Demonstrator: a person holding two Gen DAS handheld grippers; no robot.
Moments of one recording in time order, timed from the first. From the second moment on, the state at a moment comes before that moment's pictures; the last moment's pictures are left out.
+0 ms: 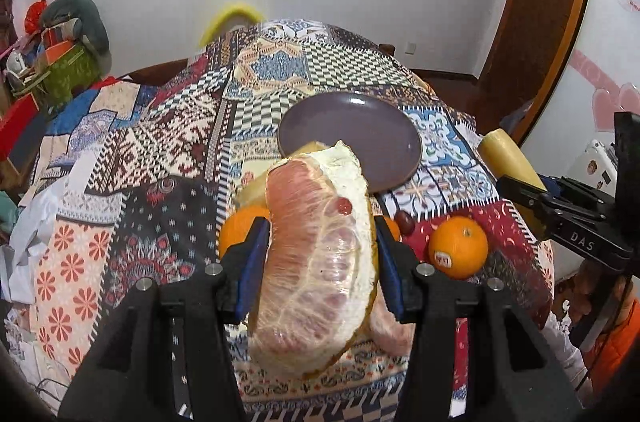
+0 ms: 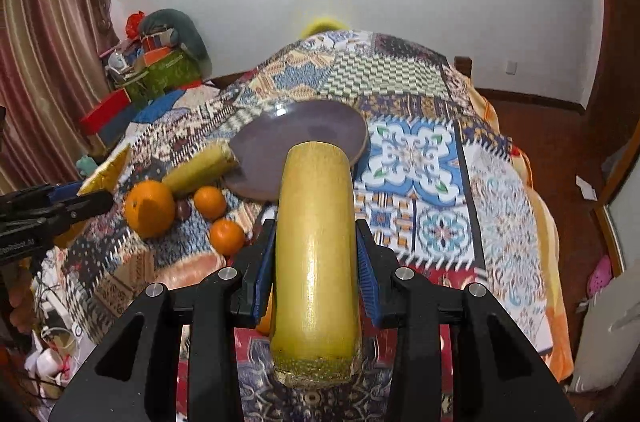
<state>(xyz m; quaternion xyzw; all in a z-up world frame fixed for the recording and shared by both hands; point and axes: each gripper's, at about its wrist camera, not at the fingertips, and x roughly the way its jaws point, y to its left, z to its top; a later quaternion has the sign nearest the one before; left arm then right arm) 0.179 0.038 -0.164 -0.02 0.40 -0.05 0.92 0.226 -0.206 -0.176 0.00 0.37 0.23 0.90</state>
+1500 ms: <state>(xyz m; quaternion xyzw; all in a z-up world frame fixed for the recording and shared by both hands) 0.363 0.032 -0.179 -0.01 0.39 -0.05 0.92 0.361 -0.146 -0.182 -0.05 0.35 0.26 0.90</state>
